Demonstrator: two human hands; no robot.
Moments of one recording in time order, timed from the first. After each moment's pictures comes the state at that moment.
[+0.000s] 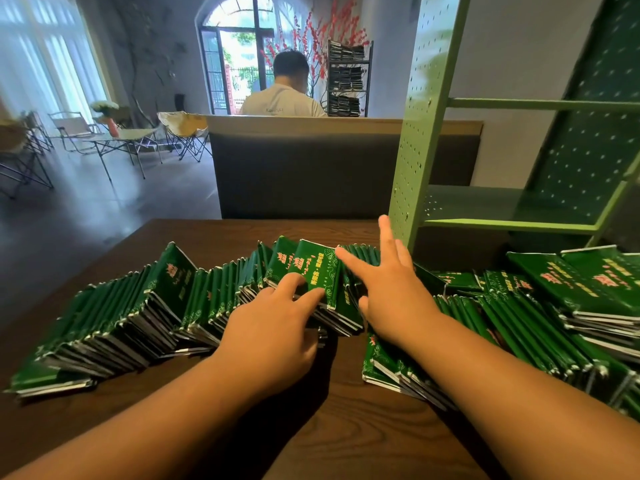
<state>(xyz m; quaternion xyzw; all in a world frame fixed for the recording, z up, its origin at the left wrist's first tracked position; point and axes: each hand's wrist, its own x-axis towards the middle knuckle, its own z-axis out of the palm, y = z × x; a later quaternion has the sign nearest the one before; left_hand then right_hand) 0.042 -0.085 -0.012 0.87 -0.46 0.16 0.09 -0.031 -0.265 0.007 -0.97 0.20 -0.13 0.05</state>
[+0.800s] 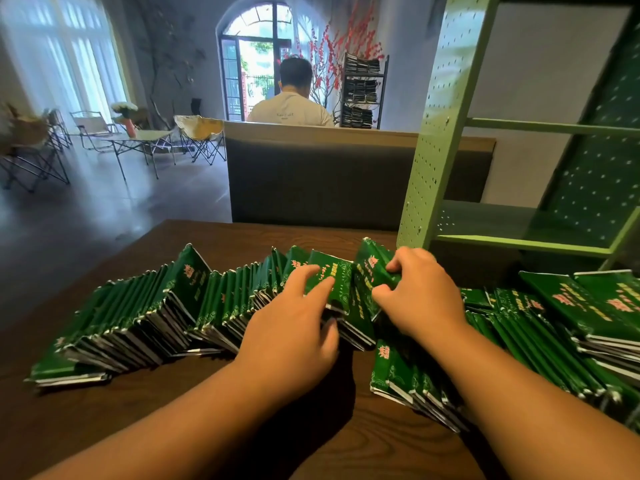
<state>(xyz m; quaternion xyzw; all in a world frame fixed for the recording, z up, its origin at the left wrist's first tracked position) 0.025 -0.085 0.004 0.87 -0.42 0.11 0.22 -0.036 -0.273 0.023 -0.91 0.29 -0.24 0.14</state>
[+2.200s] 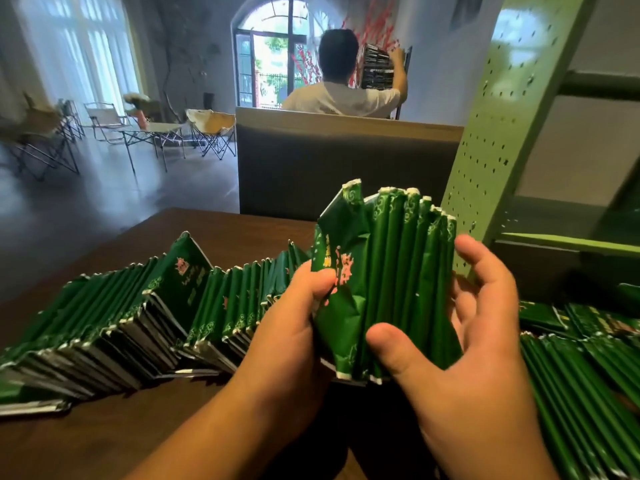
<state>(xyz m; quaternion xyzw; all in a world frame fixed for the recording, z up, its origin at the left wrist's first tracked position) 0.065 -0.084 -0.003 0.34 -0.22 -0.35 0.84 -0.048 -0.187 0.001 -0.75 0.09 -0.39 0.53</state>
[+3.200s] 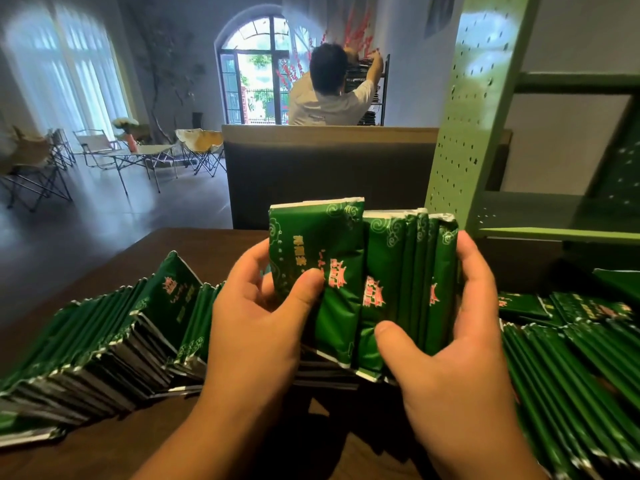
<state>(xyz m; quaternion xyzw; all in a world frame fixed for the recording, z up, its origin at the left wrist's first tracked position) 0.051 -0.087 0.005 0.55 -0.28 -0.02 0.78 -0.052 -0.195 -0.008 -0.72 0.15 -0.42 0.54</state>
